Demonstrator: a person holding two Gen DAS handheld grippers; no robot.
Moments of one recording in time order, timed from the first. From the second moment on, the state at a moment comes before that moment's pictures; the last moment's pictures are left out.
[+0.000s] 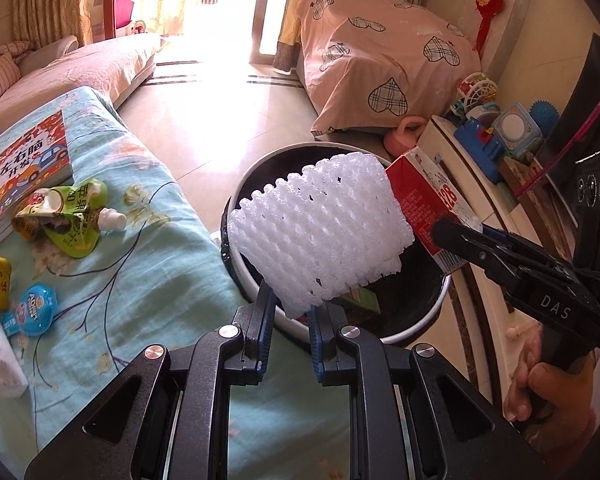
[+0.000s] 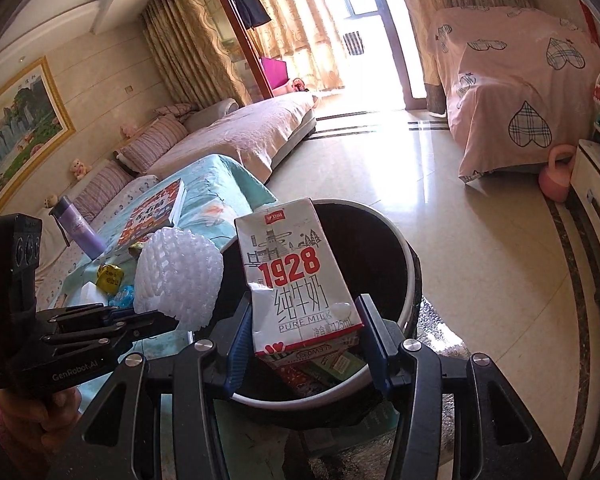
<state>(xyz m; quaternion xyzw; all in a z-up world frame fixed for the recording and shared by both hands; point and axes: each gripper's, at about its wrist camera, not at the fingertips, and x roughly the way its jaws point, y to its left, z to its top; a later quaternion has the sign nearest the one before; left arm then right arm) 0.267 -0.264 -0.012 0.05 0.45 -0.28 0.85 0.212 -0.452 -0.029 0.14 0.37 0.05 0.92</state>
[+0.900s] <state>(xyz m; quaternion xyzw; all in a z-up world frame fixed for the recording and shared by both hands) 0.237 -0.177 -0.031 0.00 0.45 -0.20 0.87 0.196 -0.437 -0.040 0.19 0.36 0.09 0.91</state>
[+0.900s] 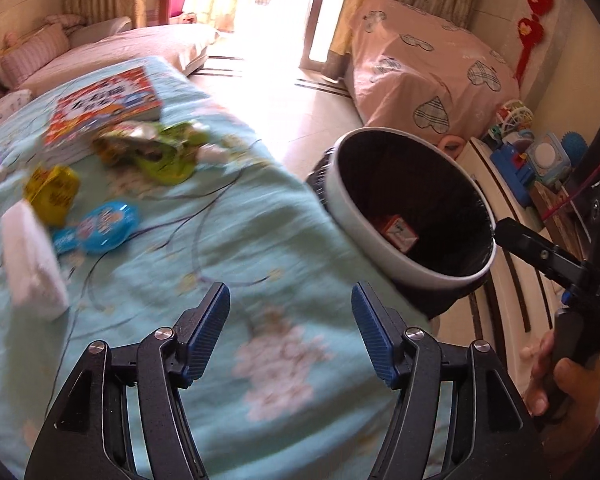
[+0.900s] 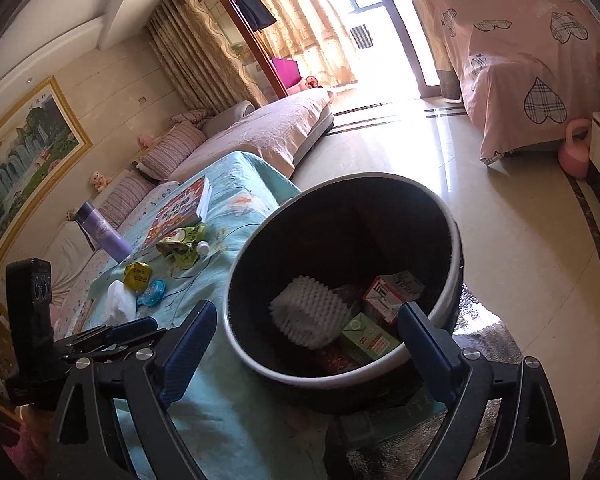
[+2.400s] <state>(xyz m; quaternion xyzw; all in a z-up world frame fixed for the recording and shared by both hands) 0.269 -0.003 -0.048 -0.10 0.42 -0.06 0.90 0.268 -0.223 -0.076 0.01 0.43 0.25 0.87</state>
